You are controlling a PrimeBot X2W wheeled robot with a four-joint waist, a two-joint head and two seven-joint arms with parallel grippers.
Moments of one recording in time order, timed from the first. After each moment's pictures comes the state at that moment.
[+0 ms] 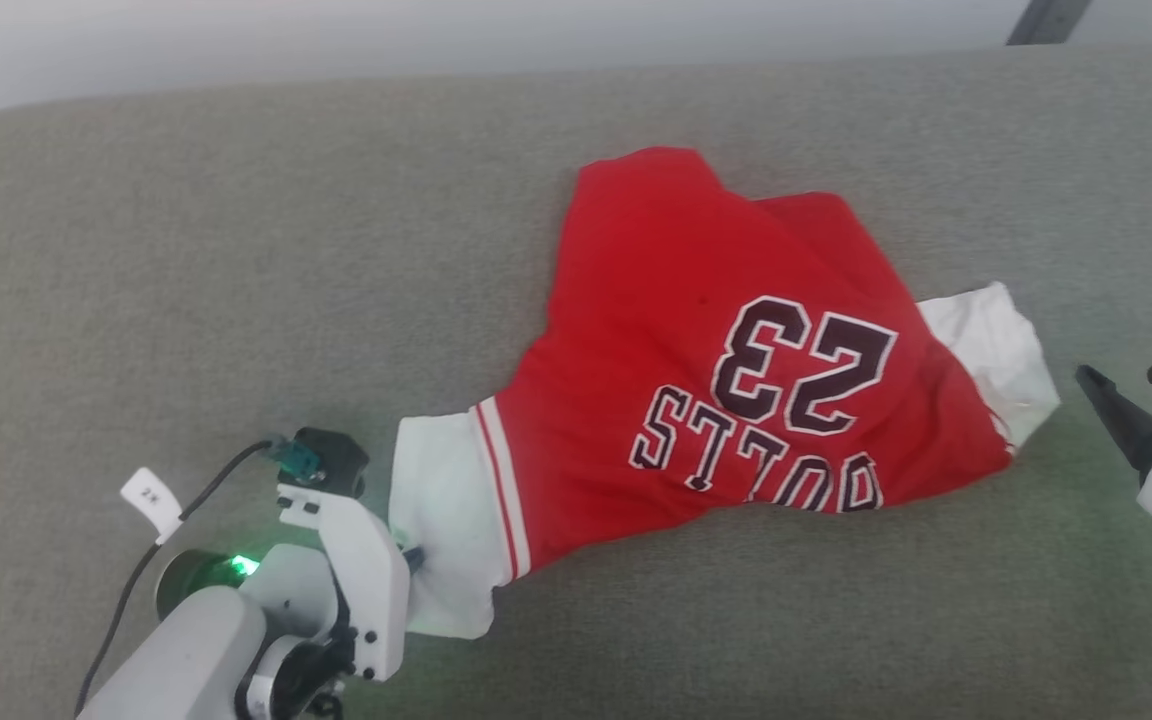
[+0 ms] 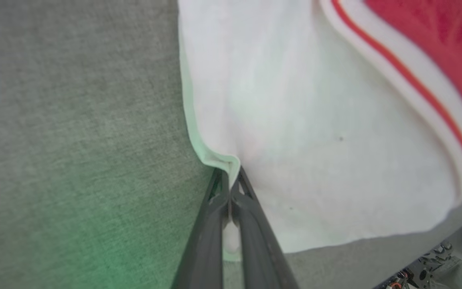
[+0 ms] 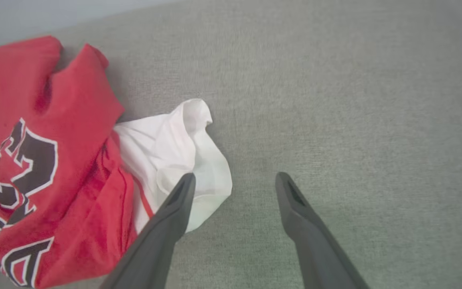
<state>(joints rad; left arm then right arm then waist) -0.34 0.45 -0.53 0.23 -0.76 0.12 0.62 -0.33 -0.48 -0.04 0.25 0.64 0.13 0.51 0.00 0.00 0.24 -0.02</state>
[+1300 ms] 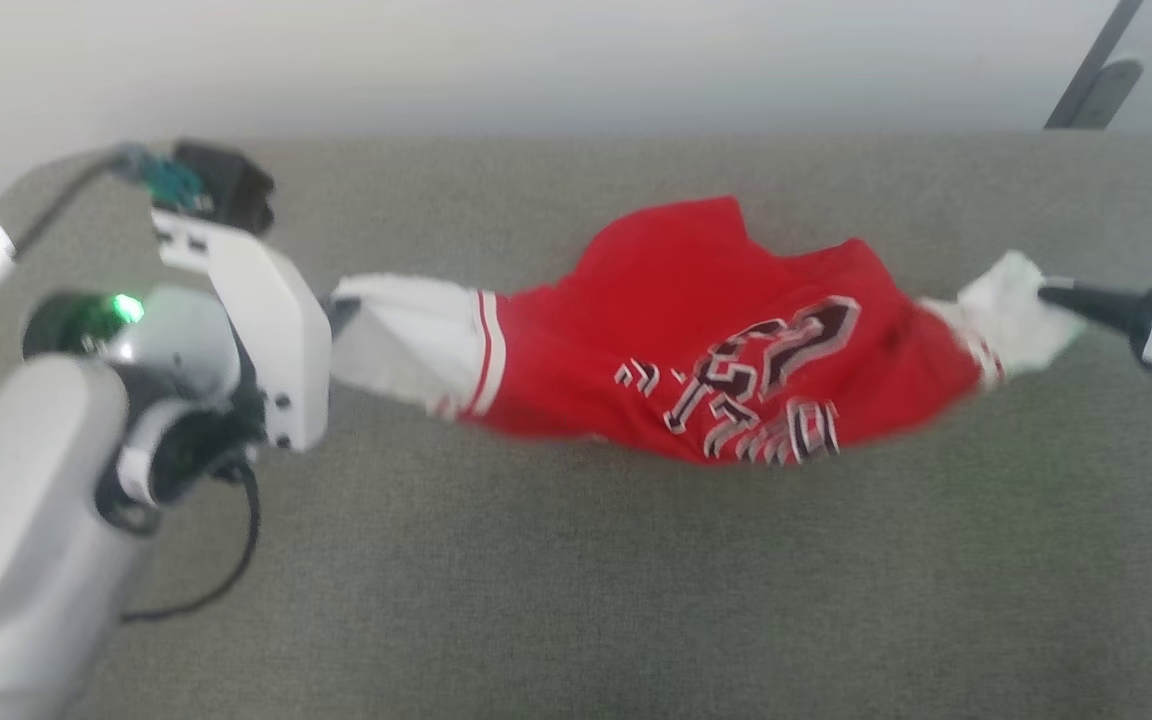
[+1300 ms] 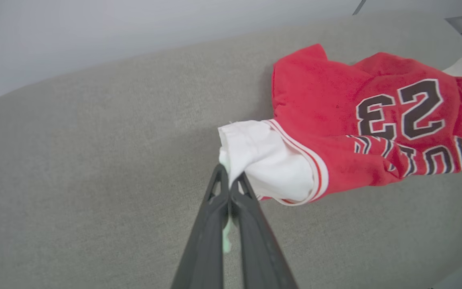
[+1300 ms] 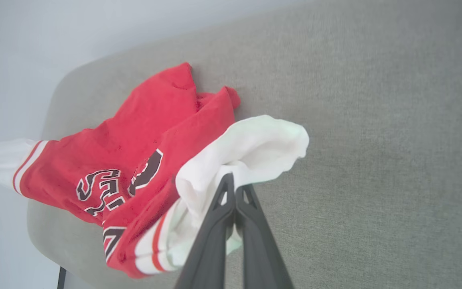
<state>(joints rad) -0.63 0.56 -0.44 0.03 -0.80 0.13 0.79 -0.67 -0.51 0.08 0.44 0.96 0.13 0.94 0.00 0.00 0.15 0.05</state>
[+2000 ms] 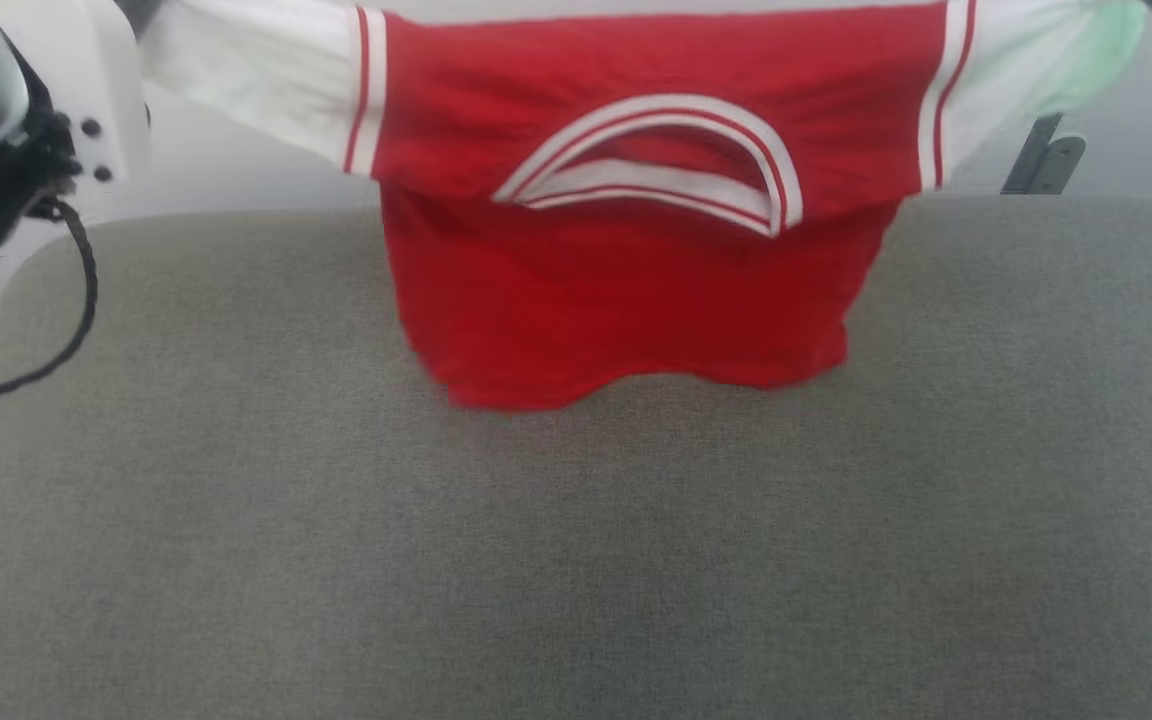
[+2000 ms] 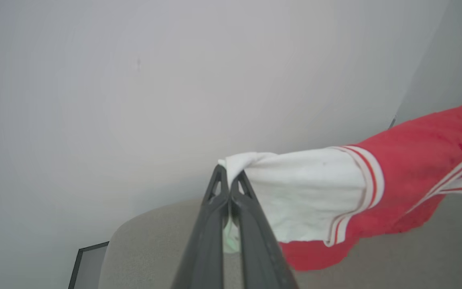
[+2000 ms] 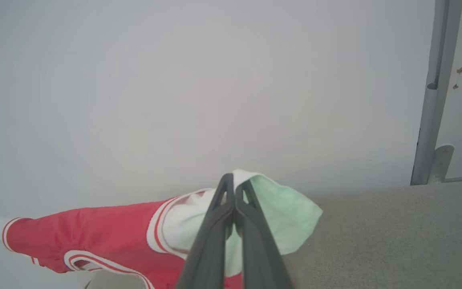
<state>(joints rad) -1.03 0.62 -0.38 0.23 -0.73 0.05 0.71 -1.05 -0.35 -0.10 0.61 0.79 0.13 0.72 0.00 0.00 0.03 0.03</state>
